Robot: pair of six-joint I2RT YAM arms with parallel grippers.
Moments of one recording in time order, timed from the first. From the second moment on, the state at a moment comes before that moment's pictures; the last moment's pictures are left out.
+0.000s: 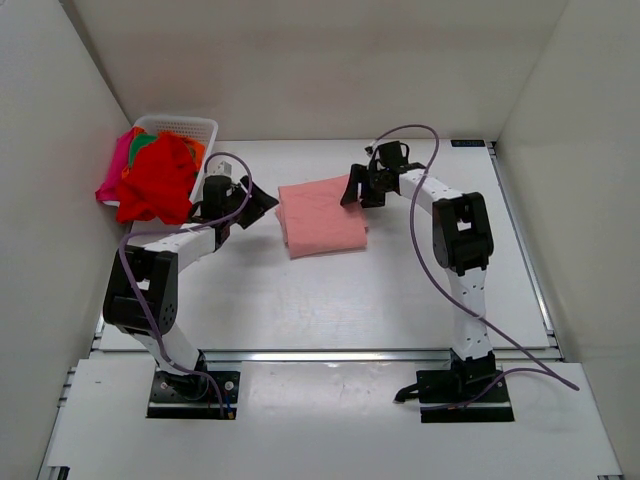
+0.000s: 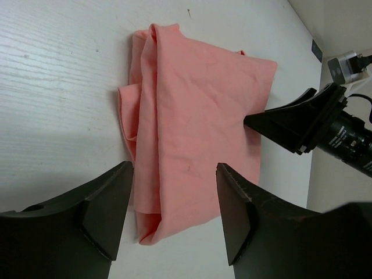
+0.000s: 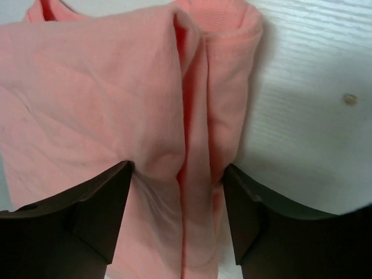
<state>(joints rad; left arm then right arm) -0.19 1.65 0.93 0.21 0.23 -0.81 0.27 2.28 1.76 -0.36 -0.43 0.35</state>
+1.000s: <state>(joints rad) -0.17 1.47 0.81 0.19 0.33 -0.80 -0.07 2.45 2.19 -0.81 0.09 -0.07</state>
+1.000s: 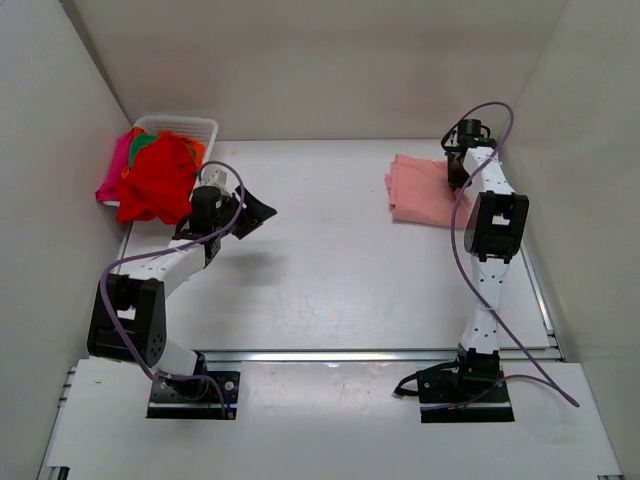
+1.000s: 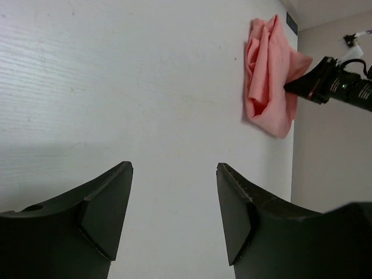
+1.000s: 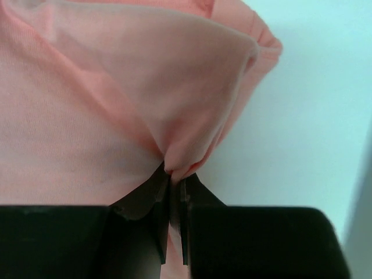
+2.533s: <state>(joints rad) -0.23 1.12 0.71 -0.12 0.38 -0.70 0.01 1.85 1.86 -0.39 0.37 -0.23</state>
